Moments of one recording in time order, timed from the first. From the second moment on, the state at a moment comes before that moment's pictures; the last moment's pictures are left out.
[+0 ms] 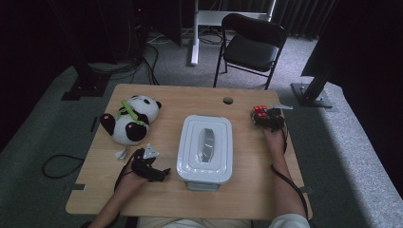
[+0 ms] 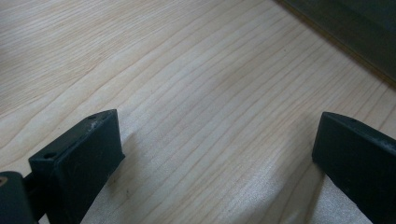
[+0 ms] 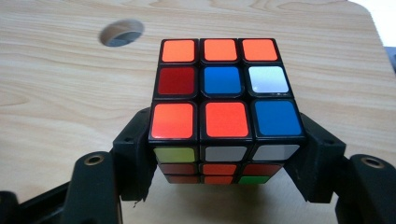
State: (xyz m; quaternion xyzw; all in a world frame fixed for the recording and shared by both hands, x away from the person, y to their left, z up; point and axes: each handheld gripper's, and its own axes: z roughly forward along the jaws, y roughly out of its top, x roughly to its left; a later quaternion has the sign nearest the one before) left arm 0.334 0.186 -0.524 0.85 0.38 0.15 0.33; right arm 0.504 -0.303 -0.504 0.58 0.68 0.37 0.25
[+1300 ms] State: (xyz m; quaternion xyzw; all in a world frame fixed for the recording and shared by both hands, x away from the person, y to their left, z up) left arm 0.334 0.186 -0.524 0.85 0.38 0.15 0.33; right arm 0.360 -0.314 -0.490 0.52 0.73 0.34 0.29
